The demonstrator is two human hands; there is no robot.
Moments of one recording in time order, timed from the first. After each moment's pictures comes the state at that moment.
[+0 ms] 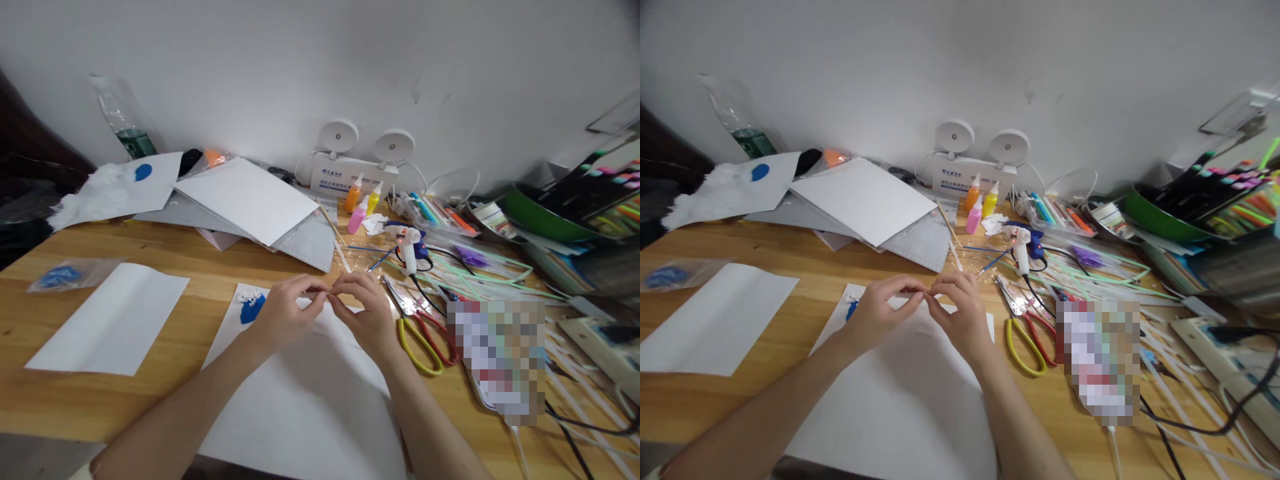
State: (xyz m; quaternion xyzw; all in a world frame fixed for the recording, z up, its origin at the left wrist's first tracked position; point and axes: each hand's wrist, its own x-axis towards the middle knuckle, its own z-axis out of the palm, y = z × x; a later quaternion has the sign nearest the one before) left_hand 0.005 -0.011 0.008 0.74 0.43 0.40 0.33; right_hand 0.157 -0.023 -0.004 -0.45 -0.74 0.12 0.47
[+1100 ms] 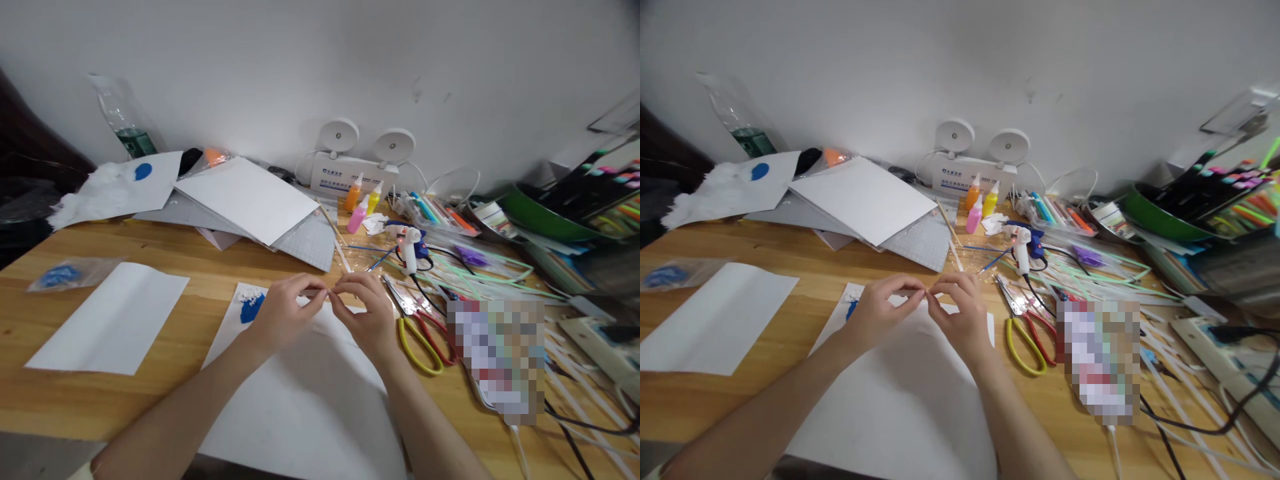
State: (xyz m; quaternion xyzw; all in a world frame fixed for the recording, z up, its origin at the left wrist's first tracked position) left_hand 0.006 -0.010 0.005 0.74 0.44 0.40 0.32; right_hand 0.154 -0.026 -0.002 -0.47 -0.73 0.09 0.49
